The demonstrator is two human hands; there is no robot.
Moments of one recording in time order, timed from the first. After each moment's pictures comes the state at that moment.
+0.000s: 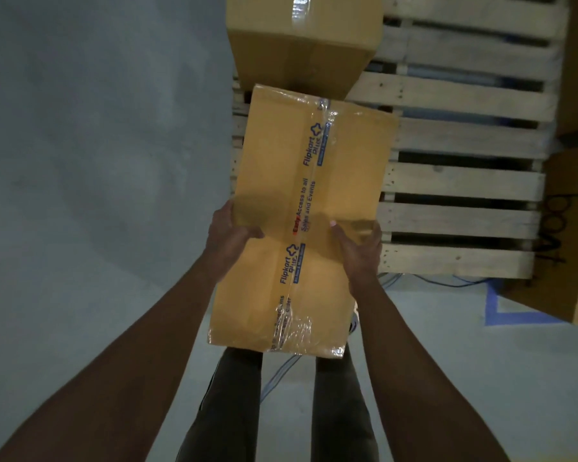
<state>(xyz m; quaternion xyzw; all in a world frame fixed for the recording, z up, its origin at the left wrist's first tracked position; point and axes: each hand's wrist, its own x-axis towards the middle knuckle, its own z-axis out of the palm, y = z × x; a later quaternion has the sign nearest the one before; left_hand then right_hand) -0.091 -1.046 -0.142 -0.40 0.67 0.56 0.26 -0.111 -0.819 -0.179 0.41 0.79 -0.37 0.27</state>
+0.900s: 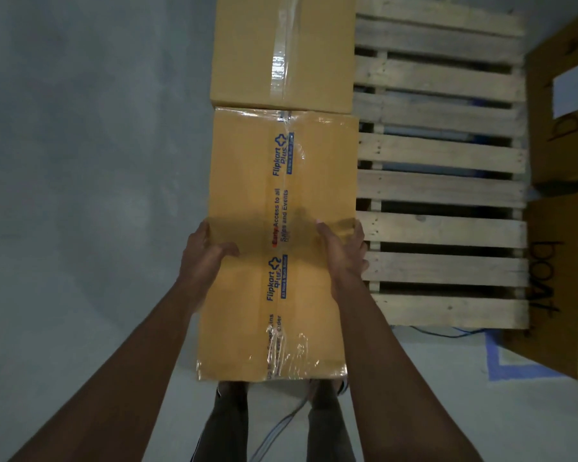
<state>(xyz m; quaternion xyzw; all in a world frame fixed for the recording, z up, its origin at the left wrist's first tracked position) -0.147 -1.049 -0.144 -0.44 0.66 0.57 0.19 -0.209 -0.833 -0.171 0.40 0.77 -0.43 0.26</state>
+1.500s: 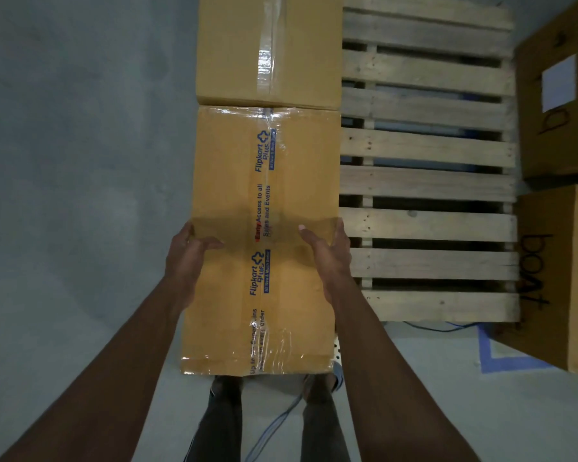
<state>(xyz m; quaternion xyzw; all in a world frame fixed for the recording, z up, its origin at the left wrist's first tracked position) -0.154 -1.053 -0.154 -0.50 0.62 0.58 0.19 -0.201 -0.831 -0.180 0.33 0.76 -0.47 0.30</state>
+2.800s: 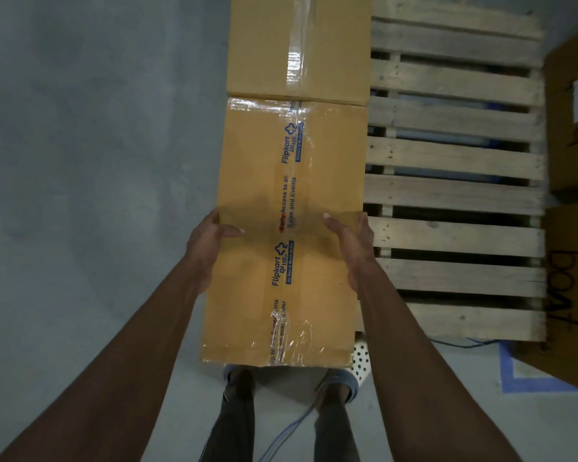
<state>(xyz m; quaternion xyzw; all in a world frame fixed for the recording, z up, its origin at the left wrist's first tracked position) -0.182 -1.071 -0.148 -0.45 0.61 0.63 0.20 -0.241 -0.829 -0.197 0.33 0.74 -0.51 0.30</state>
